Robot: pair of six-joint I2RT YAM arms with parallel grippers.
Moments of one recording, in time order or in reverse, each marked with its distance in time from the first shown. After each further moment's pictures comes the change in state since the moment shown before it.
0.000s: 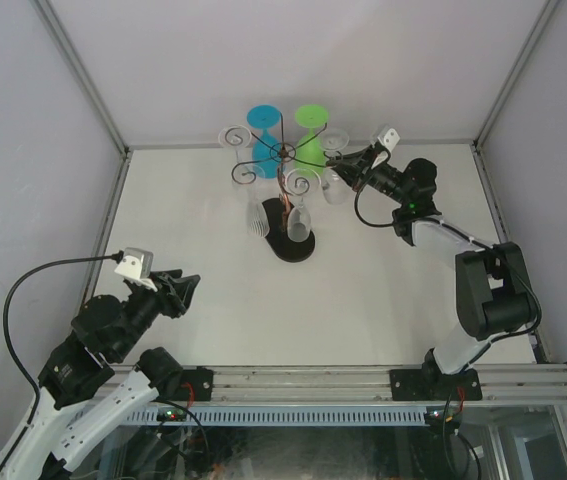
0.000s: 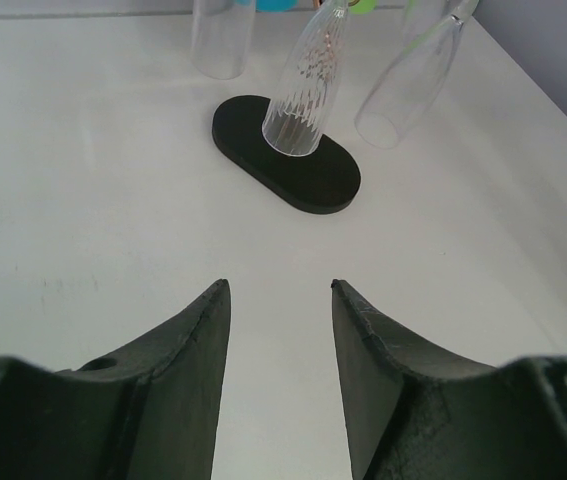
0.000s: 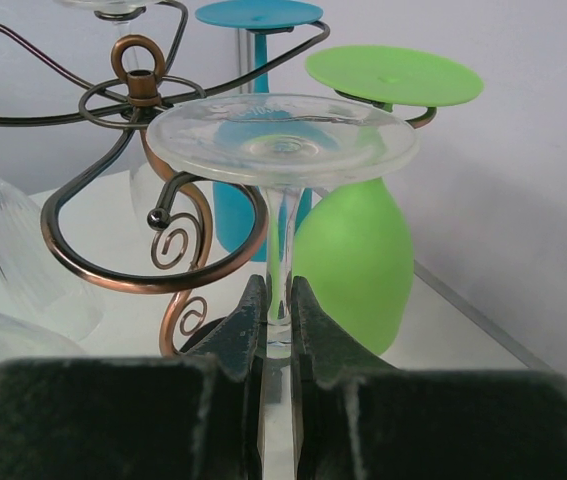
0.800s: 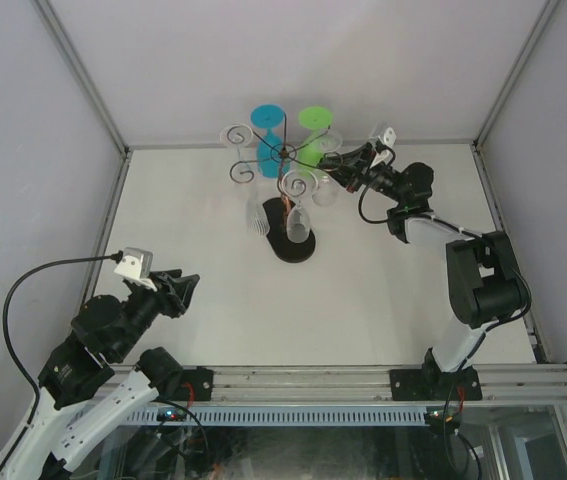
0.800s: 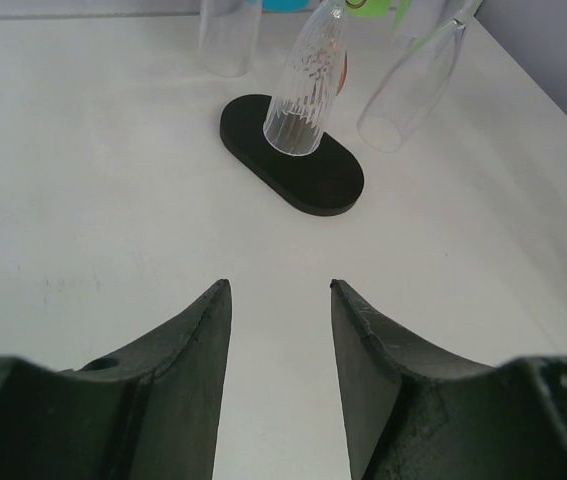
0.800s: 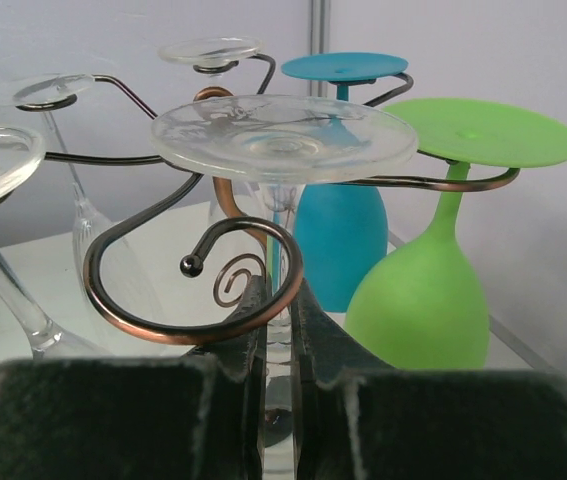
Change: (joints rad) left arm 0.000 0.000 0.000 0.000 -0.007 0.000; right arm 0.013 0.088 0.031 0.226 -0.103 0.198
